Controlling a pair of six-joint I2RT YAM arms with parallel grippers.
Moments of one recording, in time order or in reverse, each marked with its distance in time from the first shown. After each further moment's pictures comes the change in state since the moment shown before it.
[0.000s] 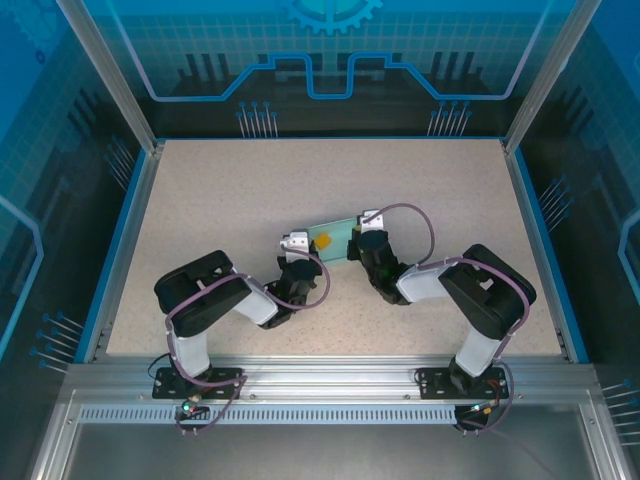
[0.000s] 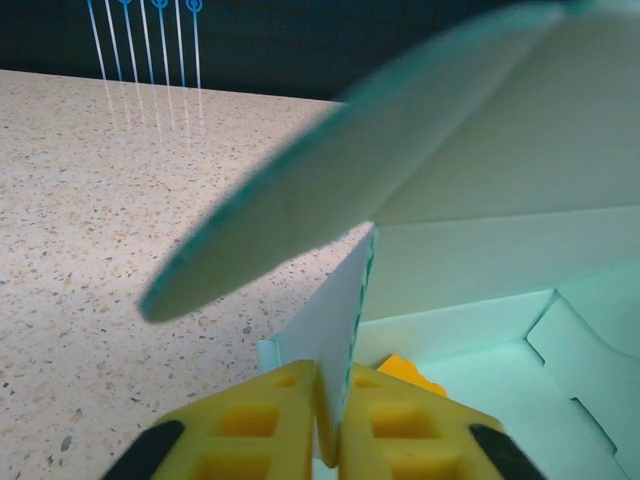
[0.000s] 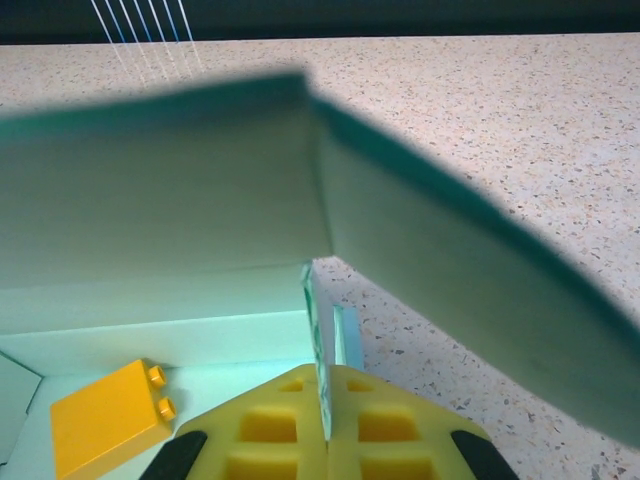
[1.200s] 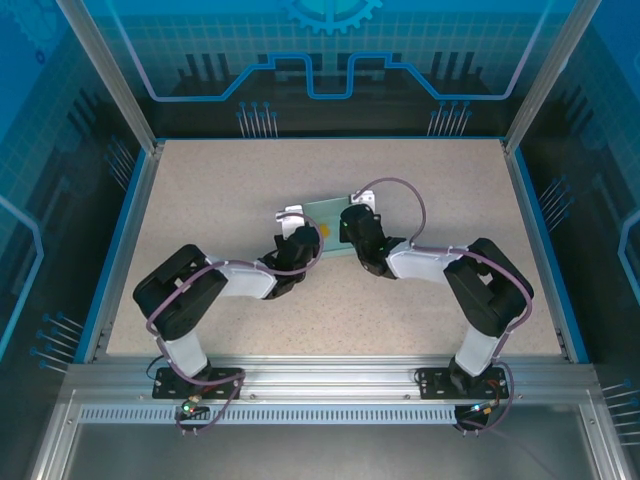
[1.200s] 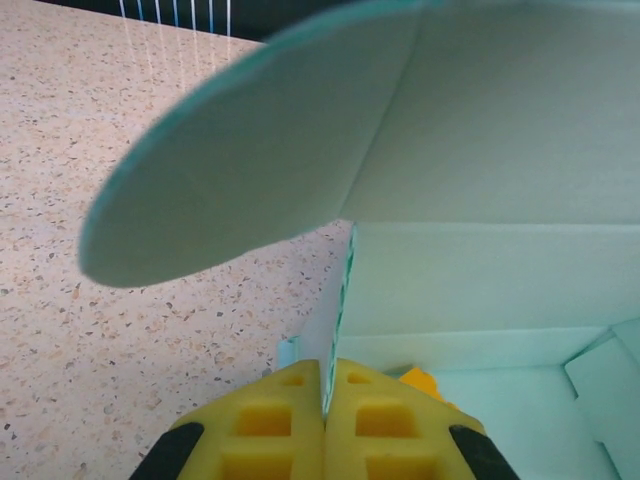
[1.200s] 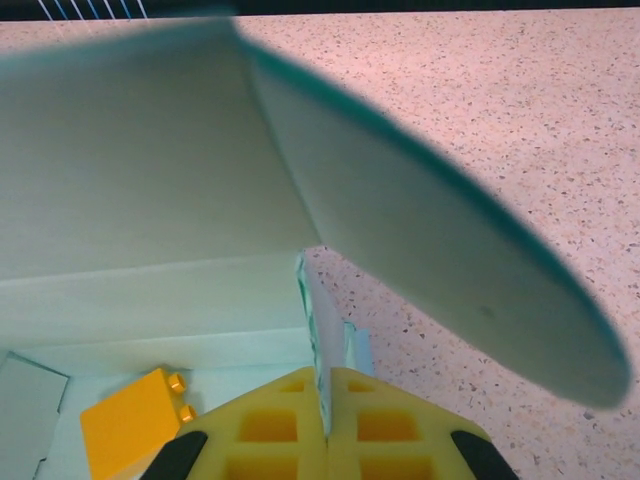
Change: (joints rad) left arm 0.125 -0.098 0.217 -0.507 0.106 -0.177; right arm -0.014 0.017 0.288 -0.426 0.025 0.093
